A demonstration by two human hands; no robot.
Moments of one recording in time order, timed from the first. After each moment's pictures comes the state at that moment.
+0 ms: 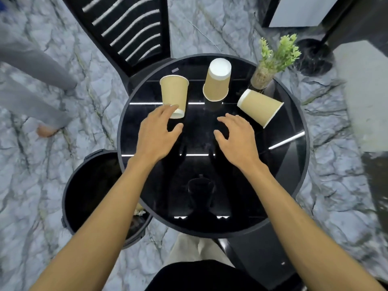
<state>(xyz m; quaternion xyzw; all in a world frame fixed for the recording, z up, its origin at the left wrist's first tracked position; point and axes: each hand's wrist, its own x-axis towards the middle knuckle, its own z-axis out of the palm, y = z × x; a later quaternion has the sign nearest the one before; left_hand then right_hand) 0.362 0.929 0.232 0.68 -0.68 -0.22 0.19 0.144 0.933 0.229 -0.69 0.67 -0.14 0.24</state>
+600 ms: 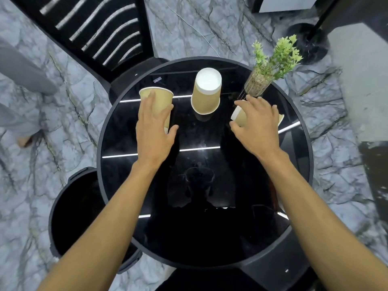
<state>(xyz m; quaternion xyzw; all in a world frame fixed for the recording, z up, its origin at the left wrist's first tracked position) 0.342 0.845 0.181 0.68 -0.68 -0.17 0.21 0.095 0.839 0.213 -0.68 0.72 -0.10 0.13</state>
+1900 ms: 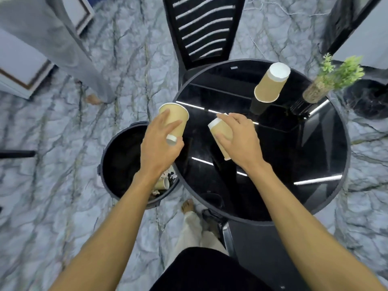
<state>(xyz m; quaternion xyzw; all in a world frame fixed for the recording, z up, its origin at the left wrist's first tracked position) 0.411 1.076 0.238 0.78 -0.53 -0.15 0.31 0.208 0.986 0.248 -0.79 0.53 -0.17 0.27</state>
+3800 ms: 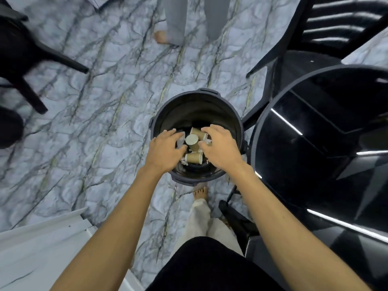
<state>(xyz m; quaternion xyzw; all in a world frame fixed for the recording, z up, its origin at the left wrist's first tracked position) 0.572 1.209 0.138 0.89 -0.32 -0.30 0.12 0.458 1.075 0.154 -0.87 0.33 0.10 0.36</state>
